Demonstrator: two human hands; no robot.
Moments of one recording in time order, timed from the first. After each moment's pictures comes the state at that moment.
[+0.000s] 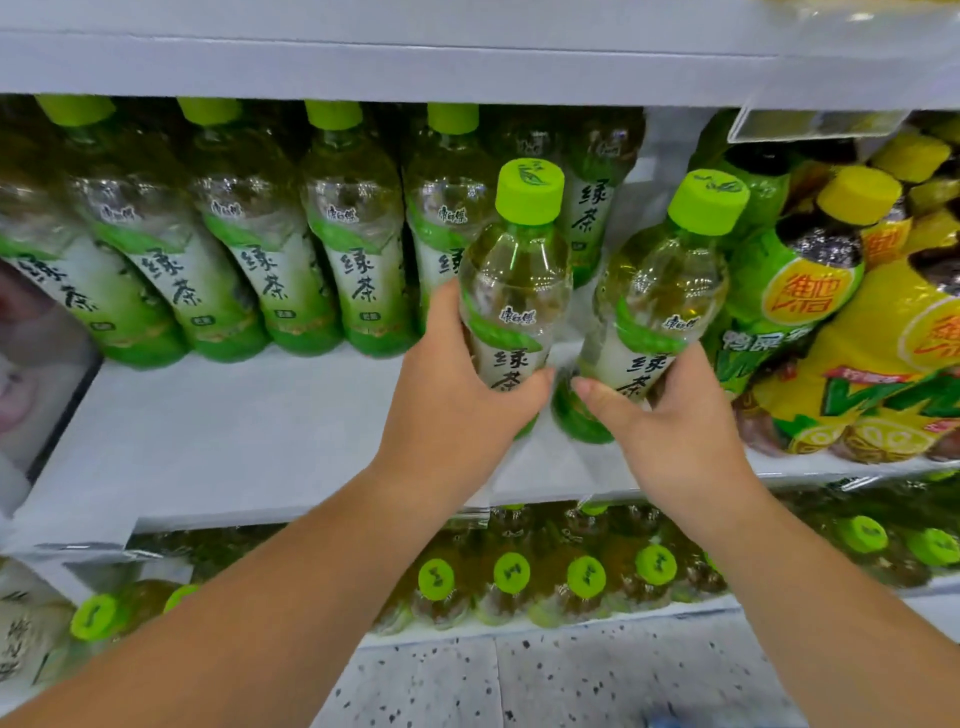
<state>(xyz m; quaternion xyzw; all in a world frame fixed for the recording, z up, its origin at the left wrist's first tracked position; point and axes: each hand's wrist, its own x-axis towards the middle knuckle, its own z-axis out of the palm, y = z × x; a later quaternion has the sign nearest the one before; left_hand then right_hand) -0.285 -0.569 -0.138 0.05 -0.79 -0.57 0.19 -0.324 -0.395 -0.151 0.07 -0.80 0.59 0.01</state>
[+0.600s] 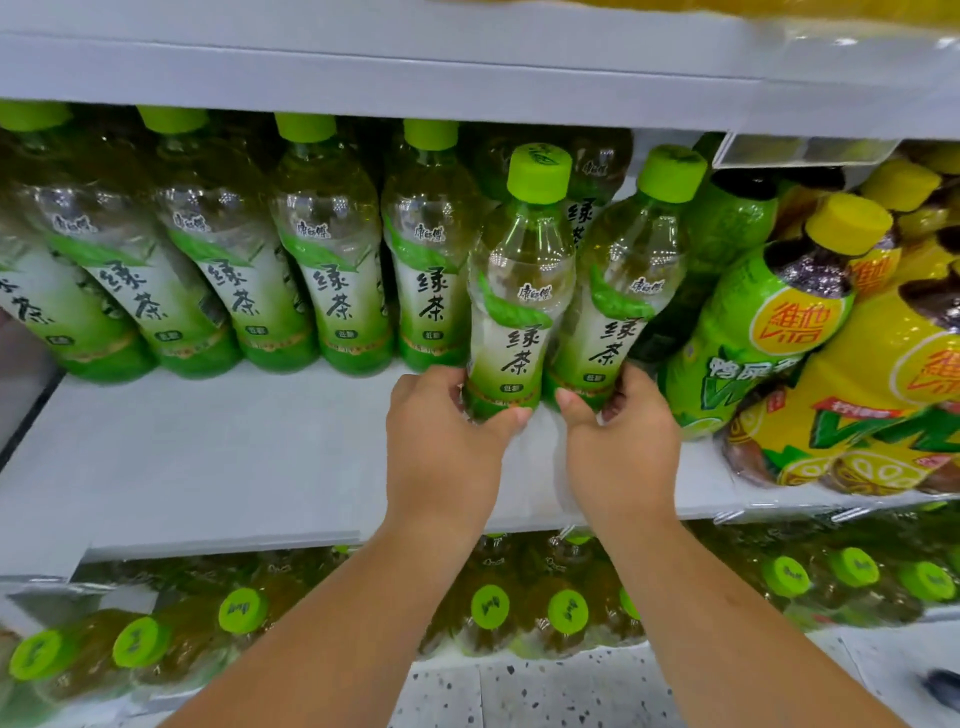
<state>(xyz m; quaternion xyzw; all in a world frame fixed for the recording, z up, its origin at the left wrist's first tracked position) -0.300 -0.549 -0.177 0.24 -0.82 -0.50 0.16 -0.341 -0.422 -0.181 -0.05 -0.84 0.53 0.09</state>
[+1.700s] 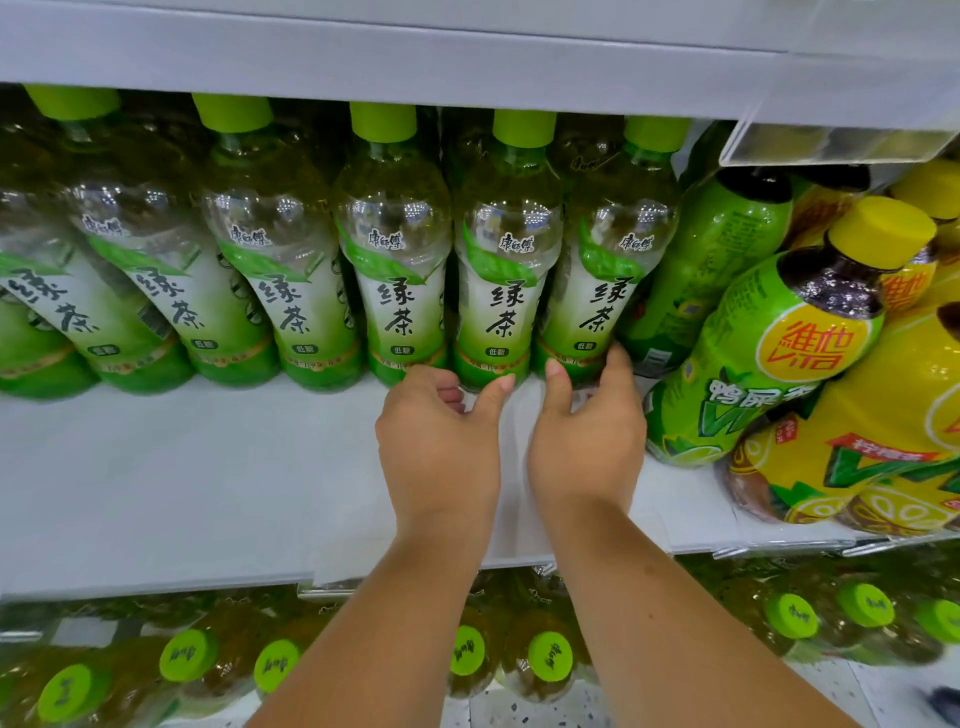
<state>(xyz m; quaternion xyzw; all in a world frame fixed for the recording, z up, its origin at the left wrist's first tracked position) -0.341 -0.529 -0.196 0.32 -0.77 -0.49 0.25 -0.378 -0.442 -0.203 -0.08 -0.86 0.48 0.16</state>
